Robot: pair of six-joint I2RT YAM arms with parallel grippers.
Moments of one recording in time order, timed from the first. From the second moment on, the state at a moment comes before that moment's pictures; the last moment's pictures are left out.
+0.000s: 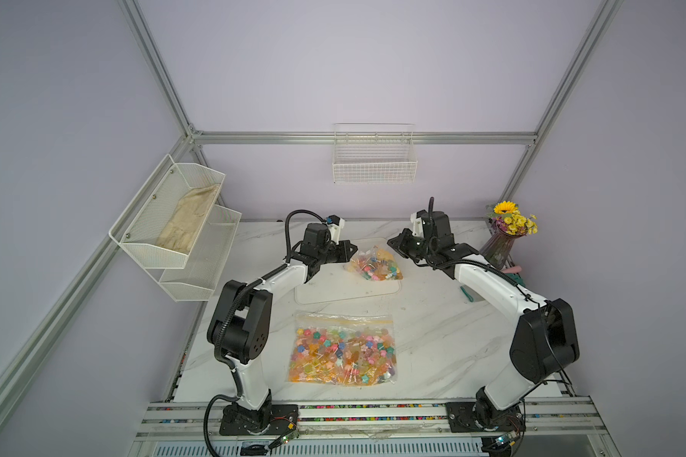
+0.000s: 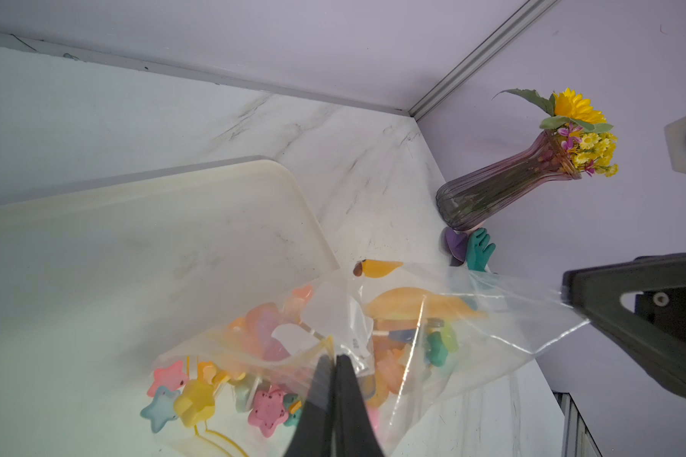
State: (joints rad) left arm -0.34 1.84 1.29 0.06 0.47 -0.46; right arm 0.38 1.68 1.38 -0.25 -0.32 0.85
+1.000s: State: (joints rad) left arm -0.26 1.87 1.25 0.13 0.47 -0.48; right arm 0.47 1.83 1.66 -0.31 -0.31 0.84
